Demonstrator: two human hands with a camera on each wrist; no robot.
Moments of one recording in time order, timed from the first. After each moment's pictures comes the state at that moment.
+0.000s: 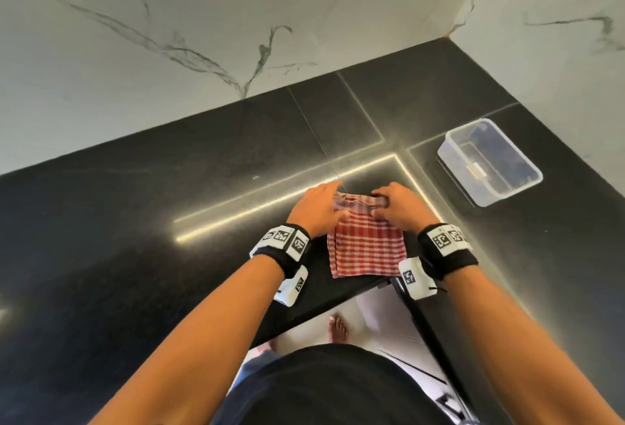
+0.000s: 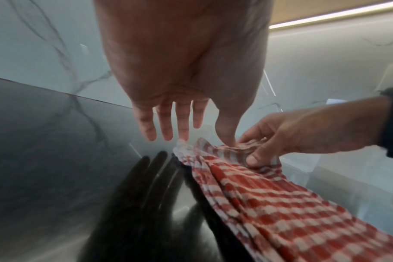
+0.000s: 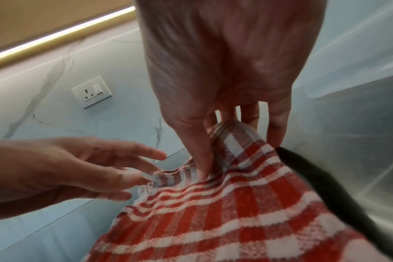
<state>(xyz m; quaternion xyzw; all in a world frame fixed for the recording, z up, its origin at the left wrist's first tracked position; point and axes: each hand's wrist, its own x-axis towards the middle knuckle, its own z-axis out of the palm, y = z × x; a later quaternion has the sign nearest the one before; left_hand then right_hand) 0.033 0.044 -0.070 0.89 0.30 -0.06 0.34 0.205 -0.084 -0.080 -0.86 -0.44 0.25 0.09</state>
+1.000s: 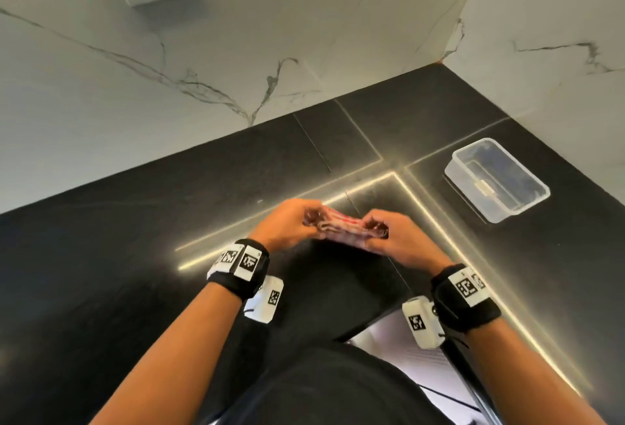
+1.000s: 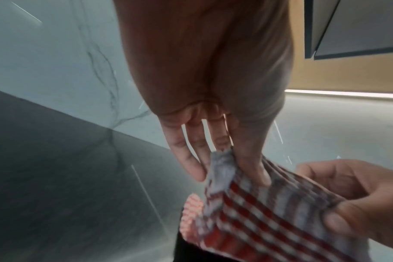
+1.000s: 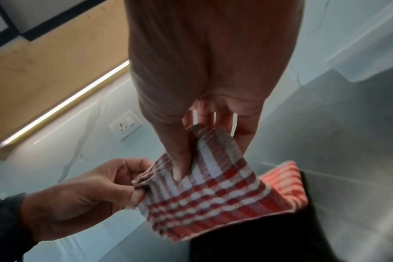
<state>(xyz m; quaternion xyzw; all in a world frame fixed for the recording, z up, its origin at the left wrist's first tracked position) -0.028 0.114 -0.030 0.87 0.21 0.01 0.44 0.142 -0.081 -0.033 -0.77 -0.49 0.29 0.29</state>
